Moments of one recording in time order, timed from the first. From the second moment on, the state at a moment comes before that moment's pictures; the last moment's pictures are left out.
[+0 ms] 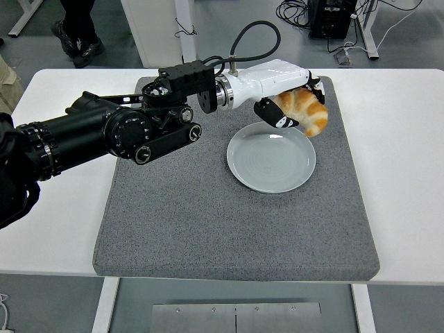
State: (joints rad) left arm -1.39 0.02 0.07 -0.78 1.19 0.17 -0.36; right arm -0.14 0.00 0.02 0.14 -0.10 0.02 0.41
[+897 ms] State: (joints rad) left arm -1.29 0.00 0.14 -0.69 1.19 0.23 -0.37; right arm -0.14 0.00 0.02 0.14 -0.10 0.02 0.41
